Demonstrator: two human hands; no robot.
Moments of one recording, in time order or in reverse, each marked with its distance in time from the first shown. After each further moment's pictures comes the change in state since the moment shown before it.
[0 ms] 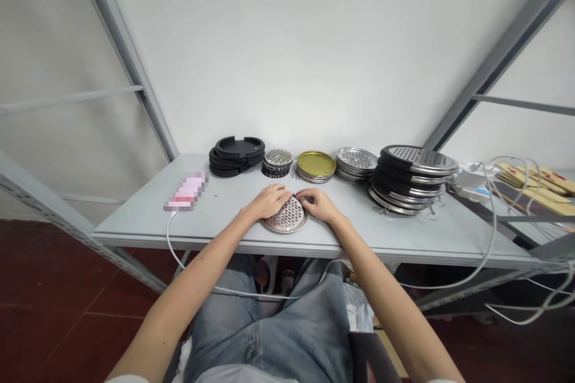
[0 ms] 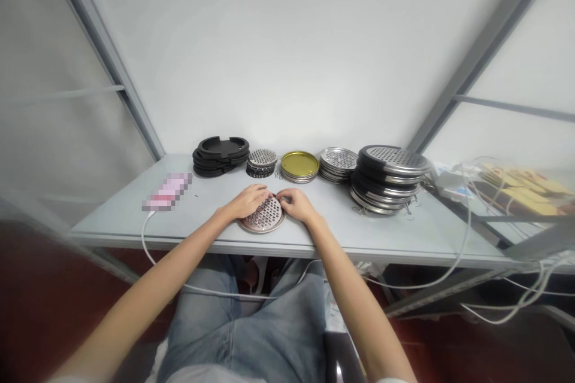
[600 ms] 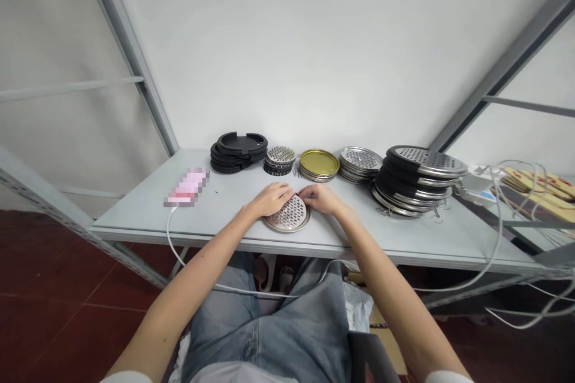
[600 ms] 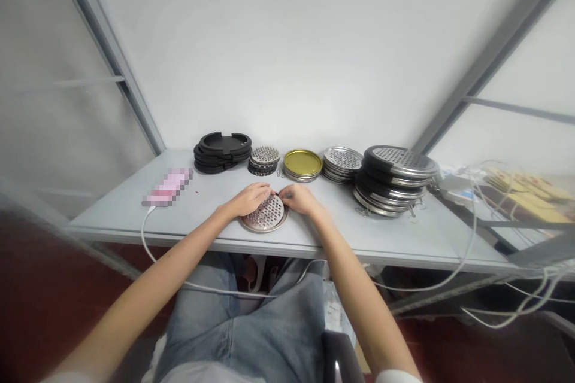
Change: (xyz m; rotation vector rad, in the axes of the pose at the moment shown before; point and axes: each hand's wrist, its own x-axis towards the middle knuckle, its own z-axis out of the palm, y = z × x) left_hand -0.001 0.002 -0.002 -0.067 0.036 0.025; right_hand 0.018 -0.004 -0.013 -0.024 -0.201 0.057
